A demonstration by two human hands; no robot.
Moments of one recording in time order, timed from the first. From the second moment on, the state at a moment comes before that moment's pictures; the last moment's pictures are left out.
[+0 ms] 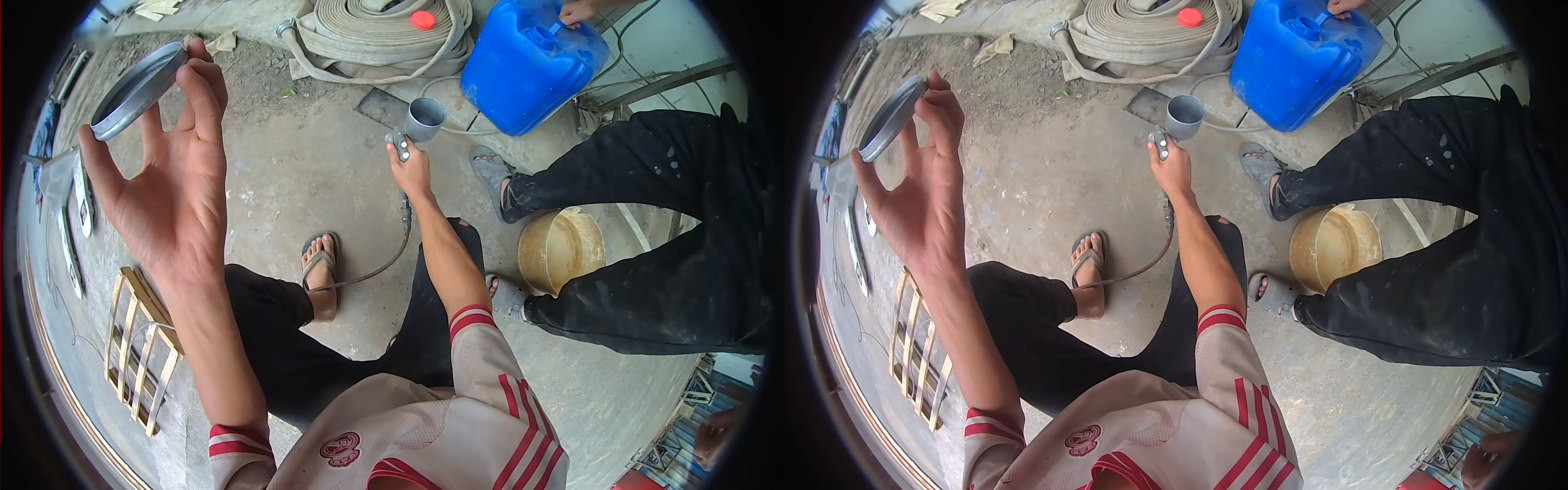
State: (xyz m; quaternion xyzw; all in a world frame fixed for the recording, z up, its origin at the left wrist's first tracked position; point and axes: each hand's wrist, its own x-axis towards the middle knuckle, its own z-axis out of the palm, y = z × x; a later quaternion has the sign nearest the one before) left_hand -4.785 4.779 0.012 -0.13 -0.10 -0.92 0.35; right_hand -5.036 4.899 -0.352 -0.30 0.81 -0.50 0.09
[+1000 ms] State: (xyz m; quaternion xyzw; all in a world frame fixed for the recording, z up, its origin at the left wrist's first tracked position) left_hand -4.779 4.792 0.008 -0.11 -0.16 -0.91 0.36; right_hand -5.036 4.898 -0.360 -0.31 0.81 -0.49 0.04
